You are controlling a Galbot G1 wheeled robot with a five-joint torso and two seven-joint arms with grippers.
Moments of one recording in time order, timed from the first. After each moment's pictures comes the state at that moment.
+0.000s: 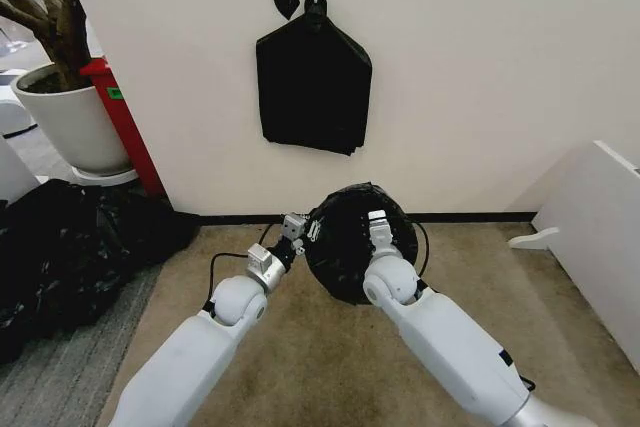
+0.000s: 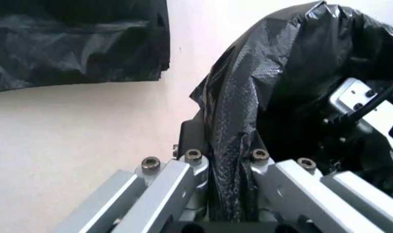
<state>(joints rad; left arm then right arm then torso) 0.88 -1.15 0.01 -1.58 -0.40 -0.17 0.14 -0.73 1.25 -0.14 1.52 0.40 -0.58 0.71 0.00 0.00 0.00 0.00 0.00</state>
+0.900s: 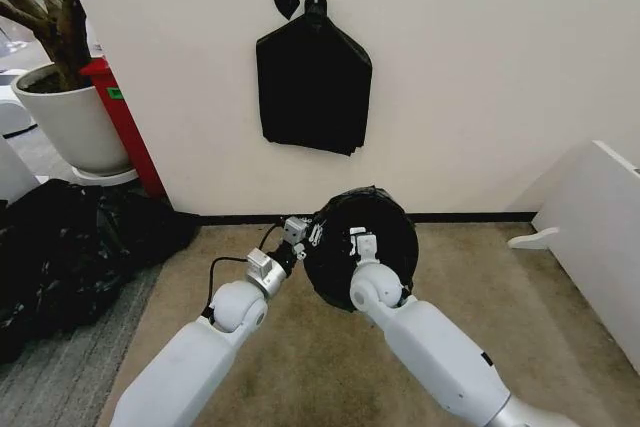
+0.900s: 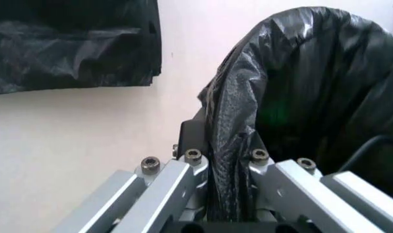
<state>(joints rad) 0.91 -1.15 0.01 -1.63 -0.41 -0.17 0.14 -0.74 1.31 -0.17 1.44 0.64 -0.52 0.64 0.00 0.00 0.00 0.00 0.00</state>
